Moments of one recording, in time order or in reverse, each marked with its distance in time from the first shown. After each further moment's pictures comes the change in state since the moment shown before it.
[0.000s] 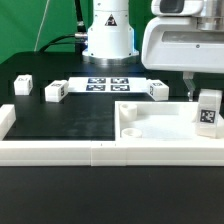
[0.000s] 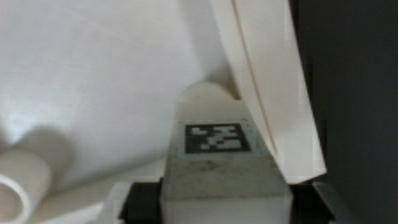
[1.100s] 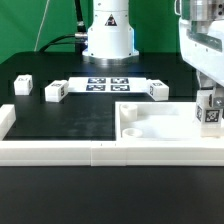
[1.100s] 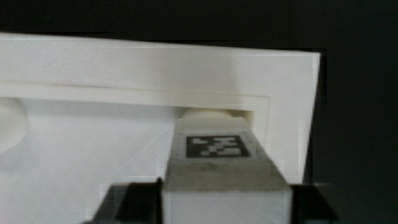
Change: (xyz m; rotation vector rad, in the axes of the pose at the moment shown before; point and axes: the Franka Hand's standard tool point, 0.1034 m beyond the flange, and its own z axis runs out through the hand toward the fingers) arm -0.002 -0.002 0.002 0.044 -0.046 1.013
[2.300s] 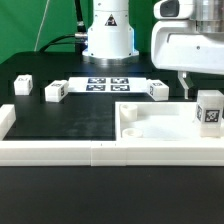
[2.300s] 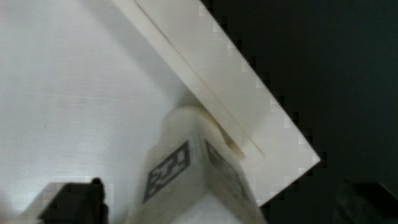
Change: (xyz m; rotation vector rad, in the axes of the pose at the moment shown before) arm -0.005 0.001 0.000 -0.018 0.000 -0.990
